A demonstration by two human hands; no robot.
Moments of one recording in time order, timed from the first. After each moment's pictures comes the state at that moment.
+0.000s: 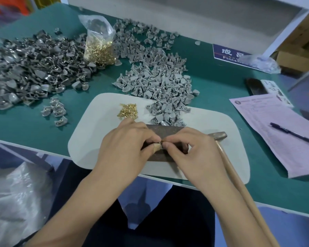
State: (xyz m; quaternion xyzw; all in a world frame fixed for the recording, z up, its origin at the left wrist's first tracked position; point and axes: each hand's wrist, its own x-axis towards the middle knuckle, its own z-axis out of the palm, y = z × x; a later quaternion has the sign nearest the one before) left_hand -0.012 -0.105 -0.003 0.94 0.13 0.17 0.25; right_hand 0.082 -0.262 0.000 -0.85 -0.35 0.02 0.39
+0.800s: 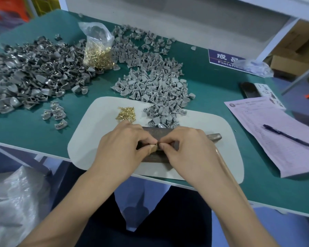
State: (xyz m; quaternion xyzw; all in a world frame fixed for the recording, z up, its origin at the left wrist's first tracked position) left_hand -0.012 -0.100 -0.005 0.93 0.15 0.16 0.29; right_hand 0.076 -0.252 0.031 -0.92 -0.33 0.04 0.19
